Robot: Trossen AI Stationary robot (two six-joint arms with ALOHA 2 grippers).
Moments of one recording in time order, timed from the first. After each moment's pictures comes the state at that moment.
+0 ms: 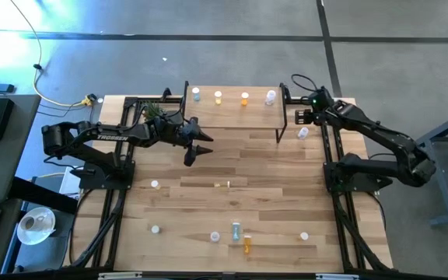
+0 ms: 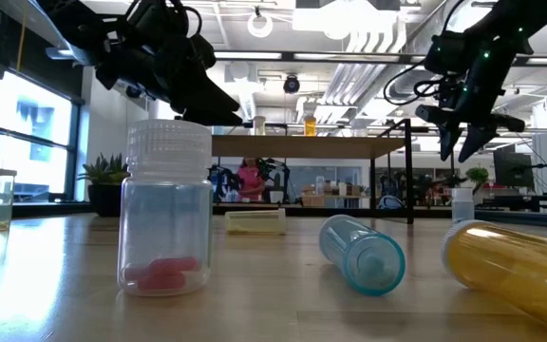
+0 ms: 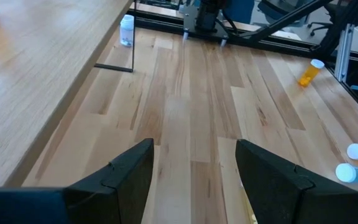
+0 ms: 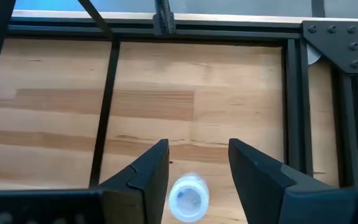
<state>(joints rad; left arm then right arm) 0.48 1.33 0.61 0.28 0.38 0.00 -0.89 1.03 0.72 -0.70 0.23 0.54</state>
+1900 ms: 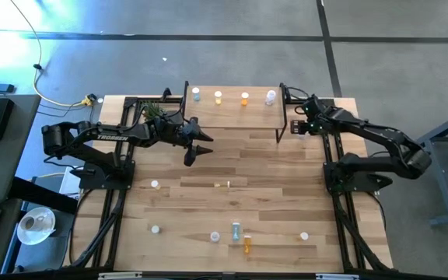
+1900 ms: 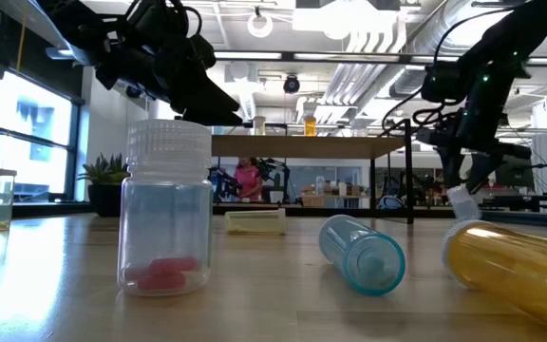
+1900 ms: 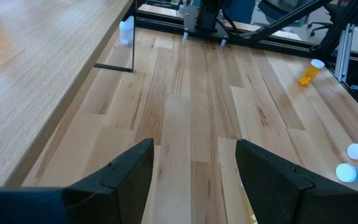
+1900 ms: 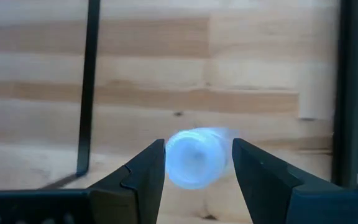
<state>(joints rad) 0.48 1.33 0.61 0.28 0.37 0.00 -0.87 1.13 0.61 -0.65 0.10 0.62</state>
